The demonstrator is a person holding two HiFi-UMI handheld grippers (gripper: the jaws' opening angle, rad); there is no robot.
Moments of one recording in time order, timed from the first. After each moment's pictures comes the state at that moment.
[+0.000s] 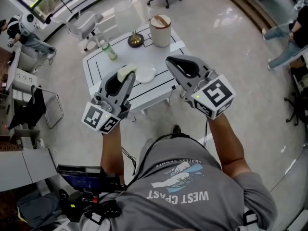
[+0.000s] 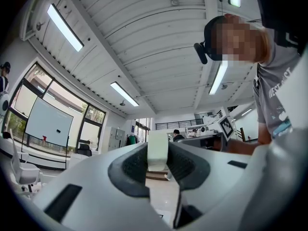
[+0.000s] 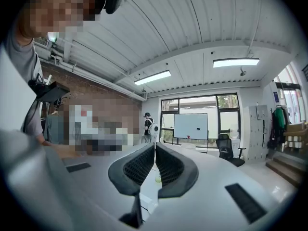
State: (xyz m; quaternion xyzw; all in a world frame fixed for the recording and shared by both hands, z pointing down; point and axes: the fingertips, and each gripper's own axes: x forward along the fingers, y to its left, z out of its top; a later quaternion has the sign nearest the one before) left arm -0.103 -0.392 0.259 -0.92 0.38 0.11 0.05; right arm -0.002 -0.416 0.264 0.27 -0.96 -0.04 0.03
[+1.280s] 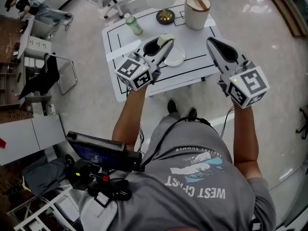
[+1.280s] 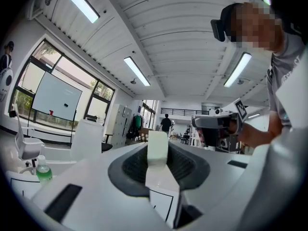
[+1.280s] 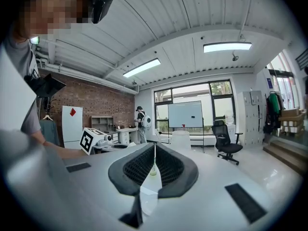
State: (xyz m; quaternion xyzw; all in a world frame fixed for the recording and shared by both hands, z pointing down) left arm -0.129 -0.527 0.360 -0.91 0.40 0.04 -0.07; right arm -0.018 -0.511 0.310 0.29 -0.96 0.03 0.06
